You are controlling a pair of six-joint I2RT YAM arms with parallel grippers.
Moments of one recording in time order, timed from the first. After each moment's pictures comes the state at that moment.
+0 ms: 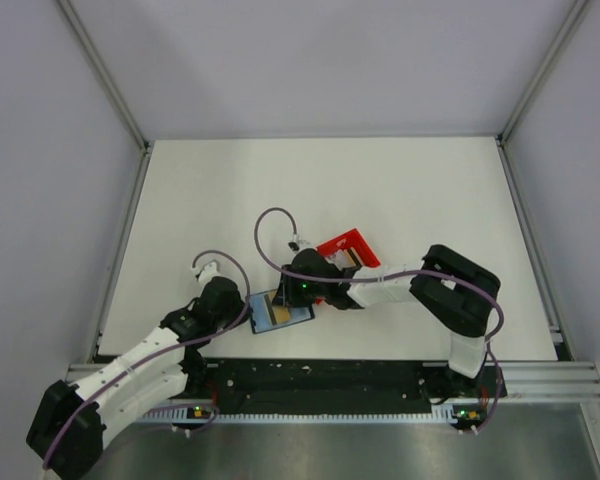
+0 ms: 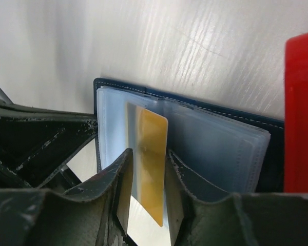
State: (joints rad) left arm -0.59 0.74 0.23 -0.34 -0.19 -0.99; right arm 1.05 1.86 0.93 0.24 -0.08 0.93
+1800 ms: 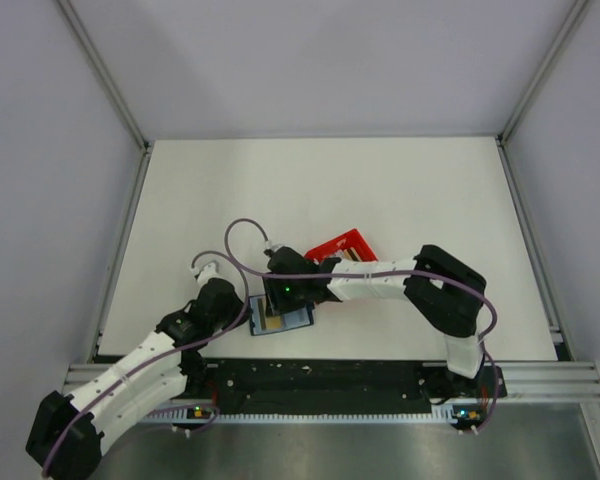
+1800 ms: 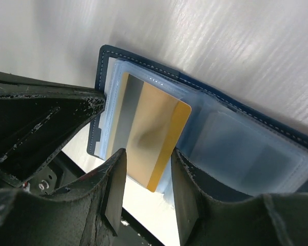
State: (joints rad) left arm -0.59 0.67 0.23 -0.37 -0.16 -0.97; right arm 1.12 1.90 1.19 -0.18 -0.08 0.74
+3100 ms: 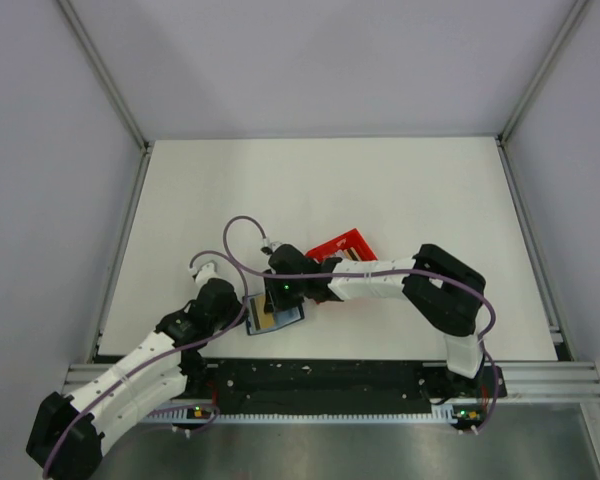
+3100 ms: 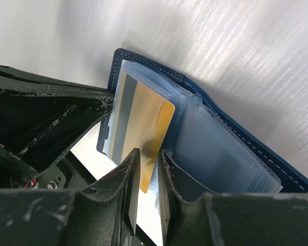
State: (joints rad) left arm -0.59 0.67 0.23 -0.39 -0.19 -0.94; right arm 1.11 1.92 1.19 -0.09 -0.13 0.71
